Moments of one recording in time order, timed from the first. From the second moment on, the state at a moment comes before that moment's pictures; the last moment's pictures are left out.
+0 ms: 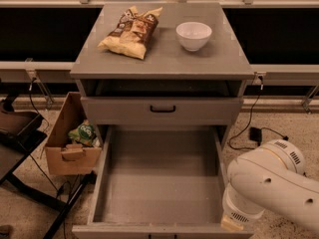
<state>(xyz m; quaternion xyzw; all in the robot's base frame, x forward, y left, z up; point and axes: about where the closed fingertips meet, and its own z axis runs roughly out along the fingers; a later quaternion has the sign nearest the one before) 0.342 -0.195 0.624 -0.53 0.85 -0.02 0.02</state>
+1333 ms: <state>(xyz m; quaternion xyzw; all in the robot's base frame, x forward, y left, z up) 0.307 -0.188 0.605 -0.53 0.85 -0.01 0.01</state>
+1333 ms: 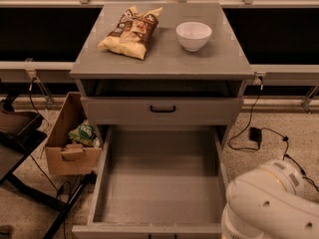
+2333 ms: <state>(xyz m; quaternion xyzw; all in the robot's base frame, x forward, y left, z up) 0.197 -0.140 0.475 -0.54 0.84 0.08 0.04</state>
